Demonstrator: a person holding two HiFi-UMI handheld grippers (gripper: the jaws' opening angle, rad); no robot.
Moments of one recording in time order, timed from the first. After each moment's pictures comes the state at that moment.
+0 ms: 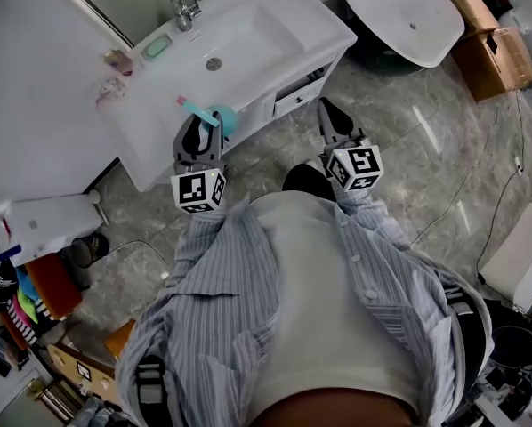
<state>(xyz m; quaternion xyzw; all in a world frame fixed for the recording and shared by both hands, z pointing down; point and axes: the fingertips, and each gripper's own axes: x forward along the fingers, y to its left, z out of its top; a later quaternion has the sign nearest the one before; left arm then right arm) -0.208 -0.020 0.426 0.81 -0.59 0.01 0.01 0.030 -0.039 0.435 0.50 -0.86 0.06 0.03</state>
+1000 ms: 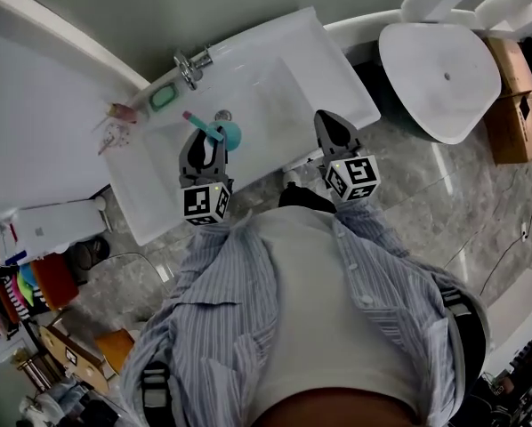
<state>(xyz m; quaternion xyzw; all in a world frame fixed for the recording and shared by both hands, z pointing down) -0.201 -0.279 0.442 0.76 -0.65 0.03 0.03 0.019 -0.339 0.461 0.41 -0.90 0.09 0.04</state>
